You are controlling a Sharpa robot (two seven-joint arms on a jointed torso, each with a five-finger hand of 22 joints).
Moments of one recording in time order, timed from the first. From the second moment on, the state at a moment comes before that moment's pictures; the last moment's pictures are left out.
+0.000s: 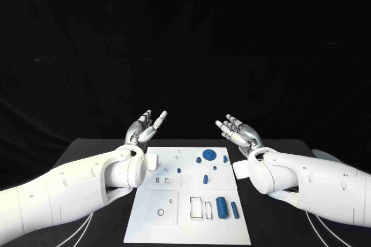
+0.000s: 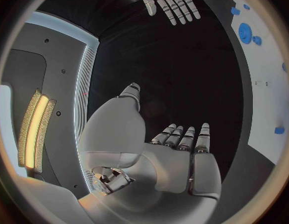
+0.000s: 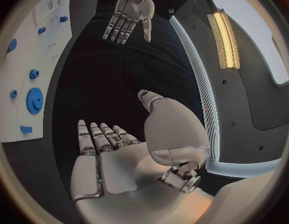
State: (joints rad) left arm 1.12 -0.69 -0.03 1.42 0.05 -0.61 0.50; left_hand 1.19 -0.11 0.01 0.29 0.24 0.08 0.12 0.01 0.02 0.03 0.09 0.01 0.01 0.04 0.13 0.01 0.01 0.10 0.10 0.25 0.02 0.02; right arm 1.16 -0.77 -0.12 1.49 -0.07 -0.54 0.43; right_hand 1.09 -0.03 0.33 0.22 0.20 0.08 0.13 0.02 0.02 0.10 0.25 0.02 0.02 0.12 0.24 0.02 0.02 0.08 0.15 0.28 0.03 0.03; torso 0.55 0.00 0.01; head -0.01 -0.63
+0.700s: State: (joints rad) left arm 1.13 -0.78 -0.03 1.47 0.07 -0.54 0.51; left_hand 1.43 -0.07 0.08 0.29 0.25 0.50 0.16 0.16 0.11 0.47 0.20 0.09 0.05 0.57 0.24 0.21 0.13 0.09 0.52 0.29 0.24 0.13; right arm 1.21 -0.80 -0.14 1.43 -0.34 -0.44 0.39; right_hand 1.27 -0.05 0.40 0.11 0.21 0.42 0.15 0.14 0.10 0.57 0.26 0.10 0.05 0.57 0.24 0.16 0.10 0.11 0.35 0.29 0.12 0.07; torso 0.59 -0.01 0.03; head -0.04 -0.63
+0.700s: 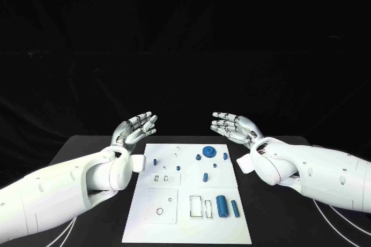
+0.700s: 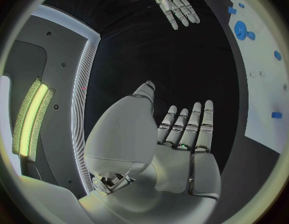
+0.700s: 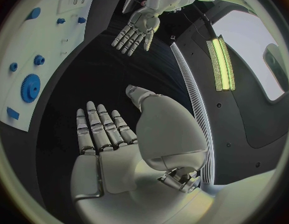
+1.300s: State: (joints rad) left arm 1.18 -0.88 -0.03 1.62 0.06 -0.50 0.51; left_hand 1.56 -0.12 0.13 0.29 0.24 0.82 0.21 0.27 0.17 1.01 0.16 0.17 0.07 1.00 0.11 0.42 0.28 0.17 0.87 0.23 0.48 0.22; right arm 1.28 -0.80 -0.13 1.39 -0.85 -0.40 0.24; right_hand 1.33 -0.14 0.48 0.00 0.18 0.83 0.20 0.26 0.17 1.03 0.17 0.13 0.07 1.05 0.12 0.30 0.18 0.17 0.86 0.23 0.37 0.16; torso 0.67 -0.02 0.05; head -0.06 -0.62
